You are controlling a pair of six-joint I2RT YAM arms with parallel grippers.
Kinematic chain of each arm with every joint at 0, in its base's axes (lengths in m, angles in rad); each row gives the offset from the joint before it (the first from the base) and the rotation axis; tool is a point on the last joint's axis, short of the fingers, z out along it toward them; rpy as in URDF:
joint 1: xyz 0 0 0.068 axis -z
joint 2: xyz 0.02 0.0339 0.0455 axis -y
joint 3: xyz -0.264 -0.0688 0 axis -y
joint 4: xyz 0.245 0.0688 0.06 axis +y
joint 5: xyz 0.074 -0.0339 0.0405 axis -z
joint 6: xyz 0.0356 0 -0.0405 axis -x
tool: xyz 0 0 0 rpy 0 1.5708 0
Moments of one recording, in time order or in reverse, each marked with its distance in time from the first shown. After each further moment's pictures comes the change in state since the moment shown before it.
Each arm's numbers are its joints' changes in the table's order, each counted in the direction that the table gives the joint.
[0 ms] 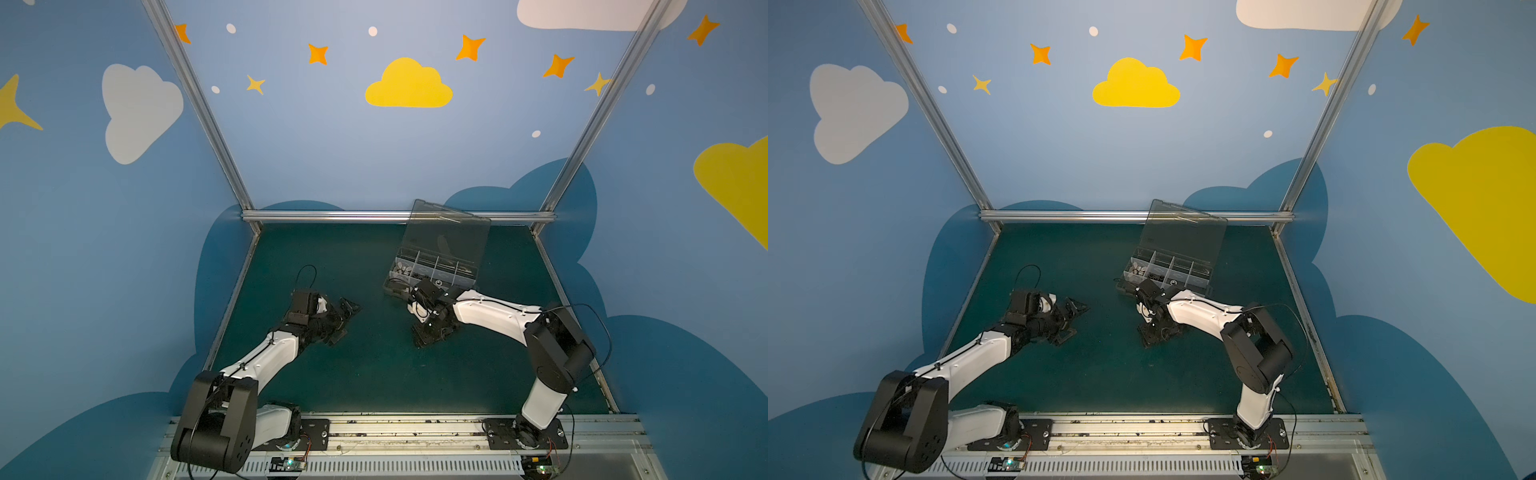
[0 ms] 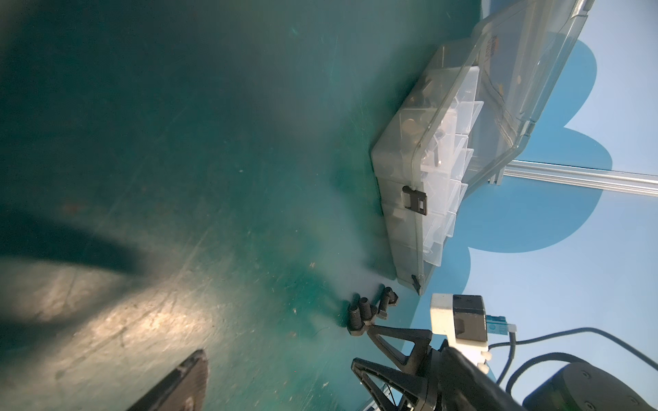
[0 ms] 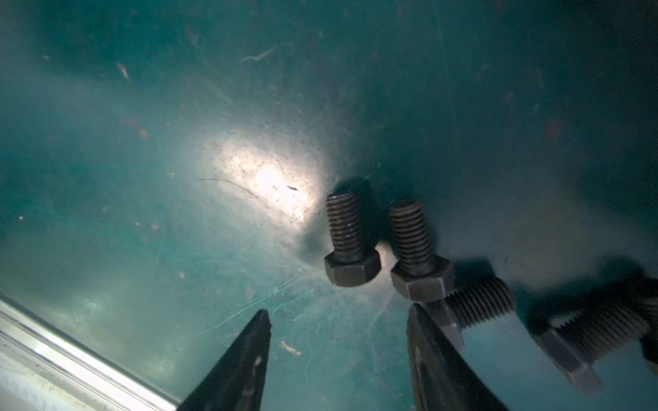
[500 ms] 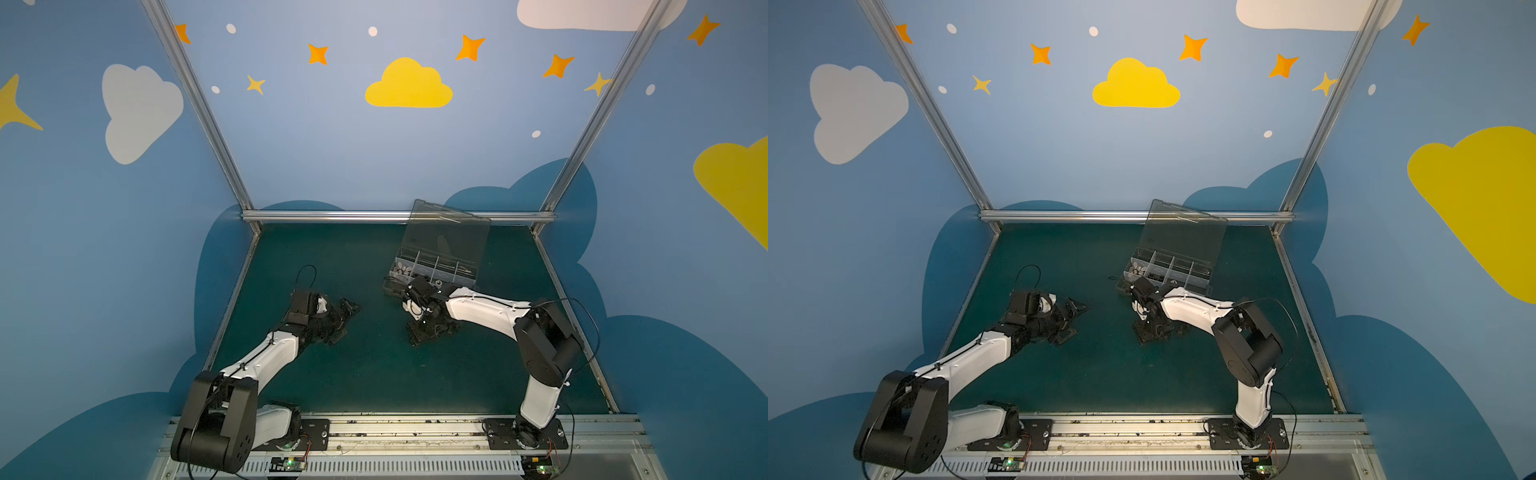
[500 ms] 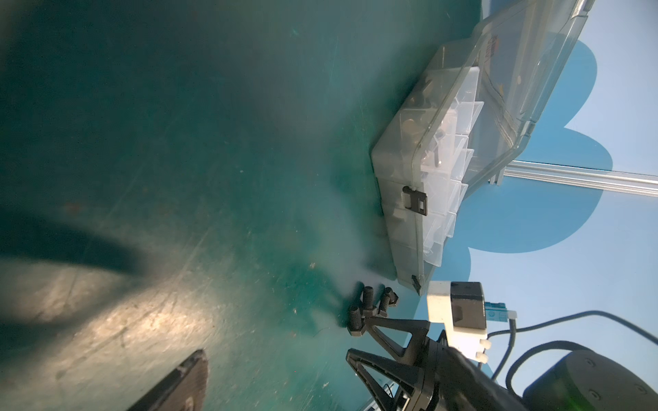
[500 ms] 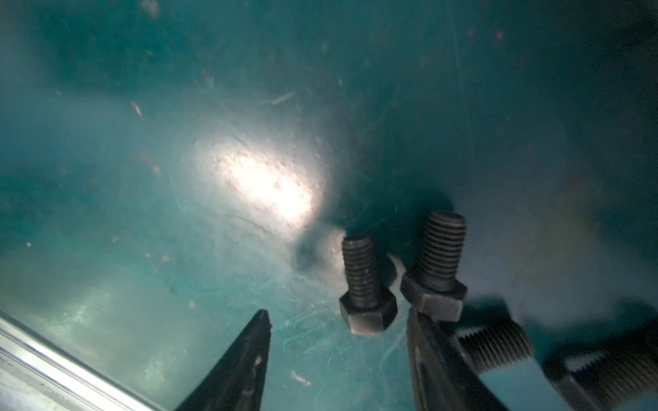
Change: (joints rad) left arm 0.000 0.000 0.000 0.000 -0.001 0.000; right arm -0.006 -0.071 0.072 -0.004 0.003 -0.006
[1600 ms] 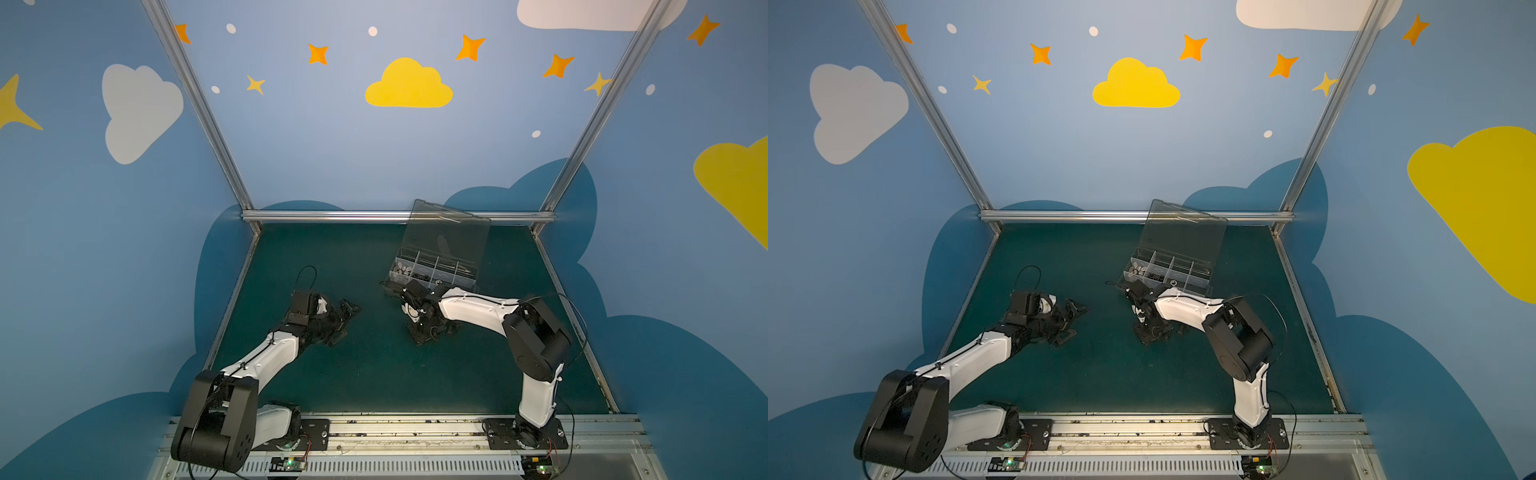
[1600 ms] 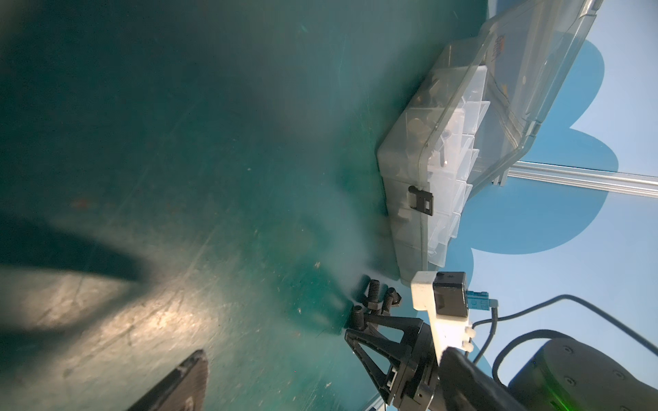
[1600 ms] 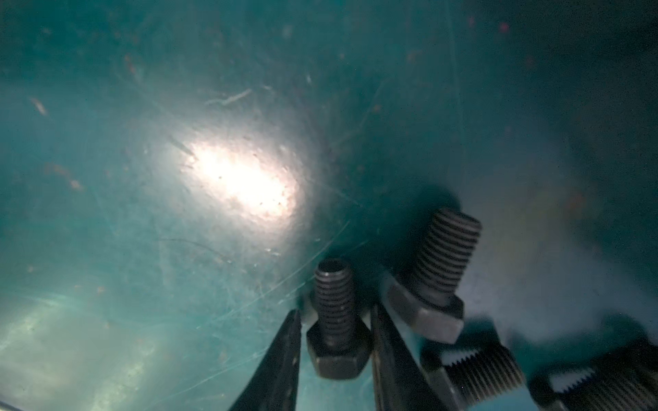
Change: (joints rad) left arm 0.000 -0.003 -0.006 0.000 -0.002 0.000; right arm -0.022 -0.057 0.018 0.024 0.086 0.010
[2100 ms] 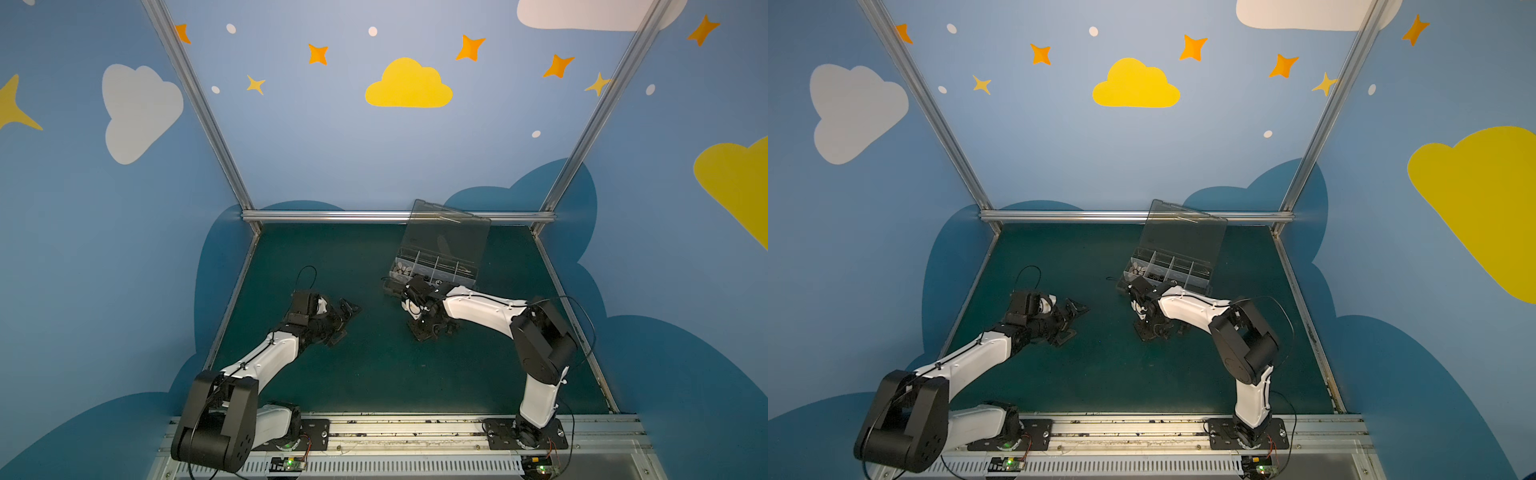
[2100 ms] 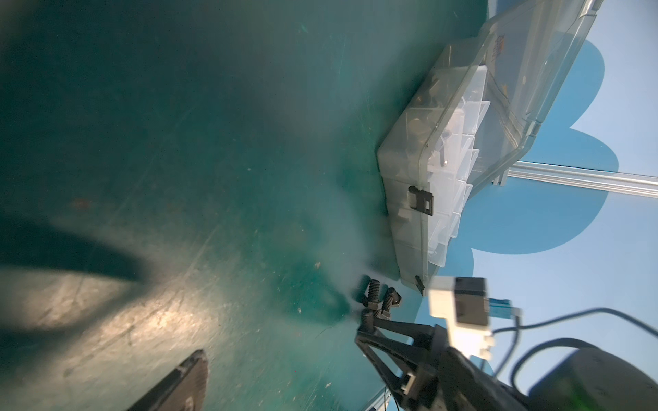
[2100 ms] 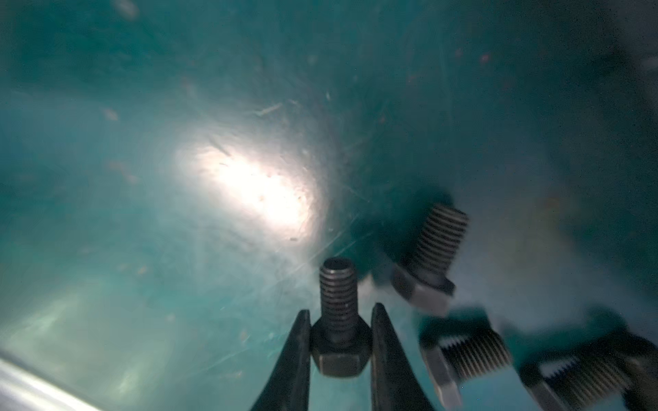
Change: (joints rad) left arm 0.000 0.001 0.000 0.001 0.000 0.000; right arm 0.042 0.072 0.002 -0.003 -0.047 0.027
